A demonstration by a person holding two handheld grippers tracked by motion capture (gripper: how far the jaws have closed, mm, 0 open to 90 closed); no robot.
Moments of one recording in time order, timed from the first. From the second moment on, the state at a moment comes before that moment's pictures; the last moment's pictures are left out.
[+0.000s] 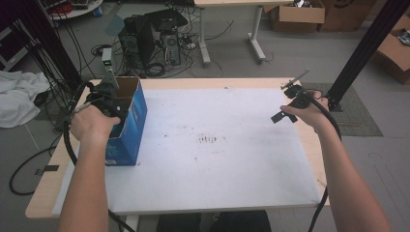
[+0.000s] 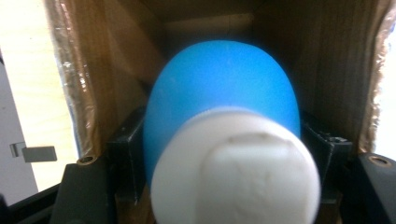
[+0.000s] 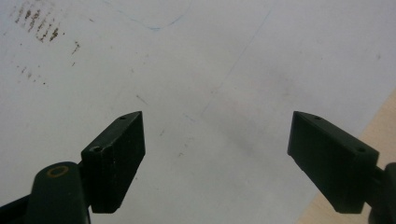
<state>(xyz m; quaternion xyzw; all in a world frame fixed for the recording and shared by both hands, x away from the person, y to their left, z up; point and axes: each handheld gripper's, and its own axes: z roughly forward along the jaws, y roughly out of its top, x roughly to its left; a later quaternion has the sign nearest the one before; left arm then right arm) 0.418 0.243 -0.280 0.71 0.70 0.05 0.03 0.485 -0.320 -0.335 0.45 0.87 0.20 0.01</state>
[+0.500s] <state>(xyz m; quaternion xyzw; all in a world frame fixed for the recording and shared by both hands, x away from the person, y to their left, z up) 0.409 0.234 -0.234 0.73 0.68 0.08 0.04 0.483 -0.320 -0.332 0.44 0.87 0.21 0.01</state>
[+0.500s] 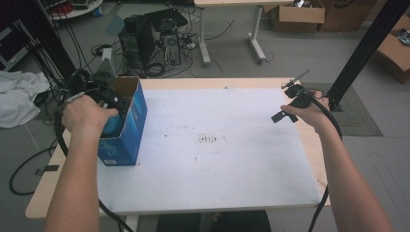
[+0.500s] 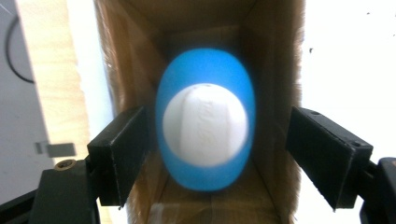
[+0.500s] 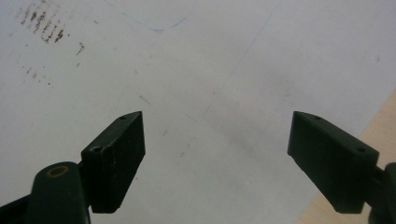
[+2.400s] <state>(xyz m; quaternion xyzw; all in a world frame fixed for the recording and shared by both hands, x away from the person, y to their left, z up) 0.381 0.027 -0.288 0.90 0.42 0.04 0.09 0.477 -0.315 -0.317 0.44 0.87 0.20 0.02</state>
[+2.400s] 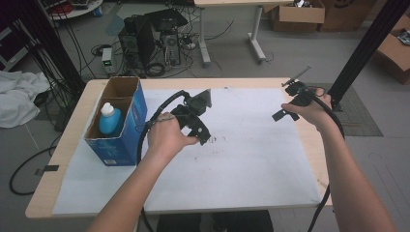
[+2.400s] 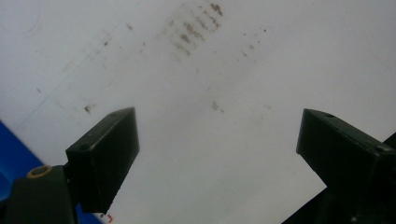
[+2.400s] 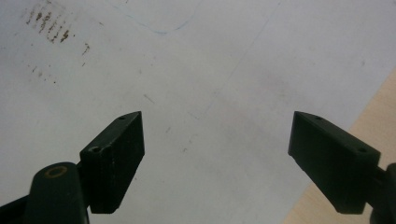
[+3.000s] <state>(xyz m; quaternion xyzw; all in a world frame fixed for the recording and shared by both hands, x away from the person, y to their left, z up) 0.382 0.031 -0.289 0.90 0.43 0.03 0.09 0.476 -0.313 -0.316 0.44 0.88 0.20 0.03</state>
